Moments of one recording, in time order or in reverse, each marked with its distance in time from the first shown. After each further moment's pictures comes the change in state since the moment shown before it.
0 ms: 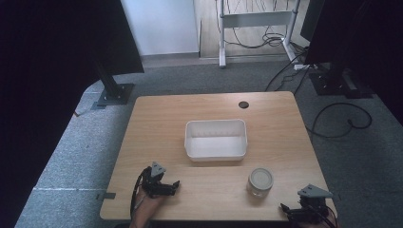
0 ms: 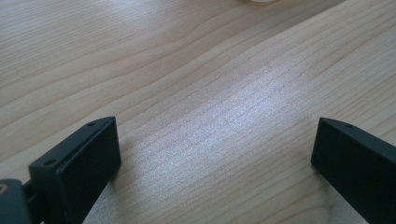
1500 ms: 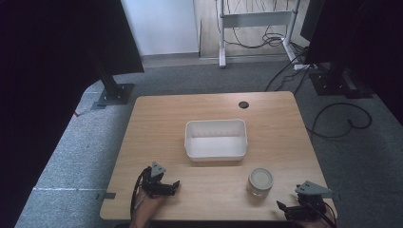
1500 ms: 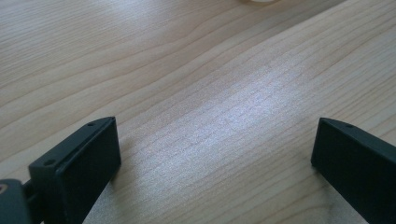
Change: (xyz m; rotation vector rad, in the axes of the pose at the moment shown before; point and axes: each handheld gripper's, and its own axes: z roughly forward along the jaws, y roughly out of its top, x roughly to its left) left arm 0.000 0.000 0.000 0.000 0.001 0.000; right arm 0.011 0.022 -0.012 -0.059 0.060 -0.042
